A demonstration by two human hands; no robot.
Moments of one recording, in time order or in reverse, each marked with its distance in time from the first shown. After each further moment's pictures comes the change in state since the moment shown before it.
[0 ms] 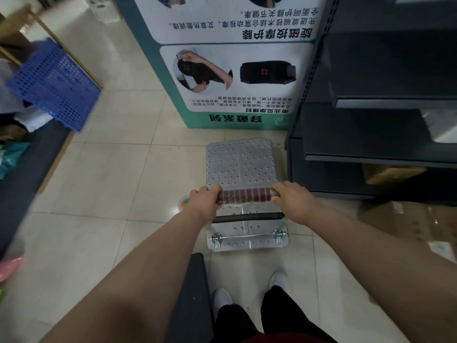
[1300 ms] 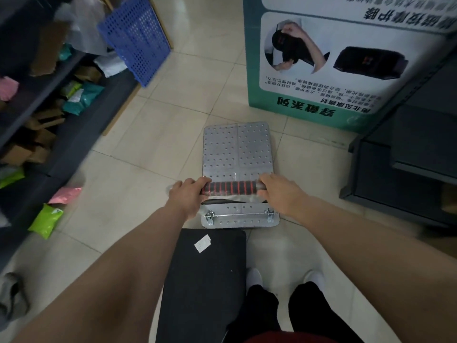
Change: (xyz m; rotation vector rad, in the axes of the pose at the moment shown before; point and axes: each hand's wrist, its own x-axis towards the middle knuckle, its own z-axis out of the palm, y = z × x) left_hand -0.106 -0.270 0.009 -0.152 0.140 -0.201; right_hand 0.046 -0.250 0.096 -0.035 -0.153 -0.283
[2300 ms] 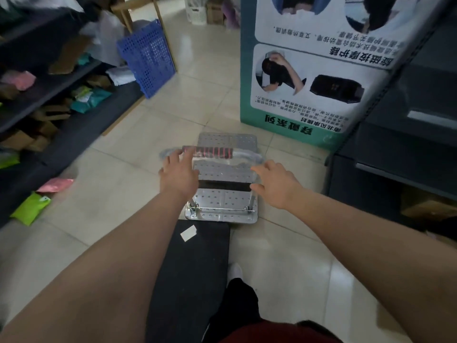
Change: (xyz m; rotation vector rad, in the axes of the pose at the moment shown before) left_hand -0.144 0.039 0.024 -0.112 0.492 -0.108; right_hand -0.158 -0.035 0.011 -0.281 0.179 -0.032
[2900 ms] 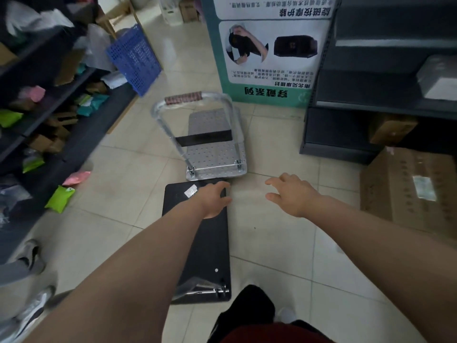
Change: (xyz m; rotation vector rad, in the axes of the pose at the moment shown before) left_hand -0.339 0.053 0.042 0.041 -0.601 0.187; right_hand -0.365 0.008 0.086 0.112 -0.132 0.143
